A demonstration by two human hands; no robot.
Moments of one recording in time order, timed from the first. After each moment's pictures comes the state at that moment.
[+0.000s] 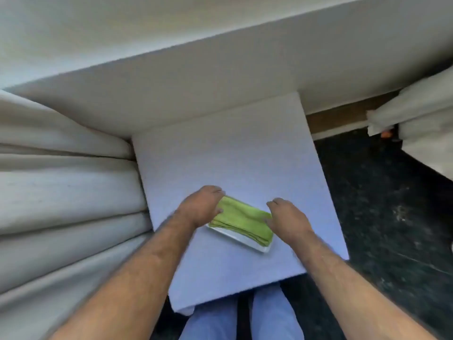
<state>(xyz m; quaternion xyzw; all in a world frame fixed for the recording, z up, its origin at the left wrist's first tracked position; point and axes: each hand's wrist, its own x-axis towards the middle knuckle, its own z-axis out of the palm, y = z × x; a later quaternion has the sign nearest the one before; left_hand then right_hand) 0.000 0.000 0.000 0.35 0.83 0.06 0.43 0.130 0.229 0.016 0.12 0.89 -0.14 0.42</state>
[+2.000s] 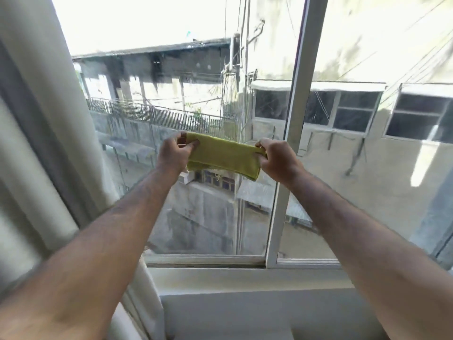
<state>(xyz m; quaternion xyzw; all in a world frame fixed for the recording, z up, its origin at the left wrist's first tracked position) -0.184 -0.033 0.789 0.08 0.80 0.55 -0.25 -0.125 0.229 0.798 -0.09 0.94 -0.18 -0.29</state>
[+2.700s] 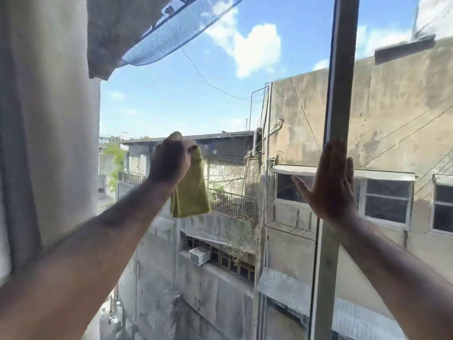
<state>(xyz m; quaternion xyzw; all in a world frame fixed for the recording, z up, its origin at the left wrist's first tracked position) -0.275 -0.066 0.995 0.13 0.78 0.15 -0.59 -0.259 0.303 0.939 0.00 0.84 -0.04 -0.55</state>
